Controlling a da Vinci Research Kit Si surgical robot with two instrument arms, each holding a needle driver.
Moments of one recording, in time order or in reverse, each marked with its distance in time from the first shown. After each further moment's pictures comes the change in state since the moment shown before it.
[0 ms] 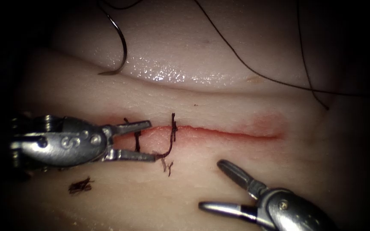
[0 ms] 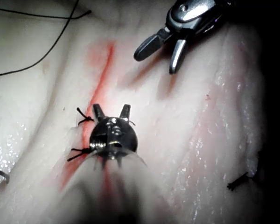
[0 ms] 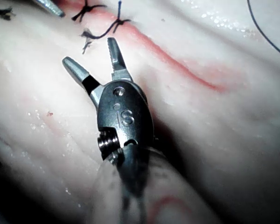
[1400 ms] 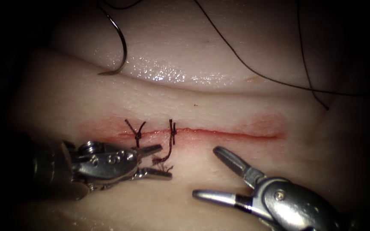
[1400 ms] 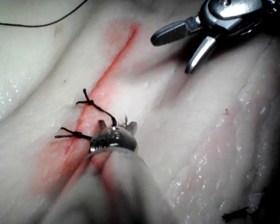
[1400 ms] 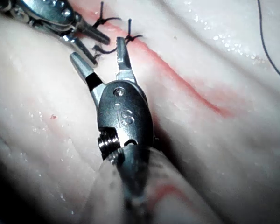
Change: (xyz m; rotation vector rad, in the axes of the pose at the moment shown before) right arm 0.001 0.000 0.002 -0.015 0.000 -0.077; left arm -0.006 0.001 0.006 -0.016 -0.161 -0.245
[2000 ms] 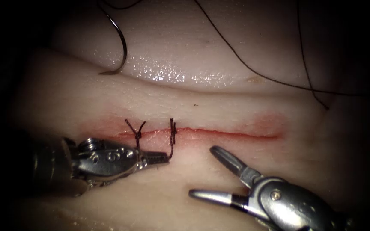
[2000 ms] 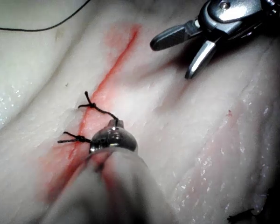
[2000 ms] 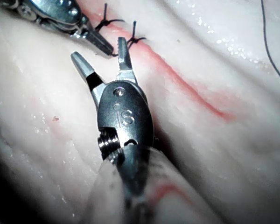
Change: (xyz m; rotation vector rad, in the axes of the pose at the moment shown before) right arm 0.000 0.000 0.001 -0.004 -0.005 -0.007; left arm 0.001 -0.001 0.000 -0.004 0.001 0.025
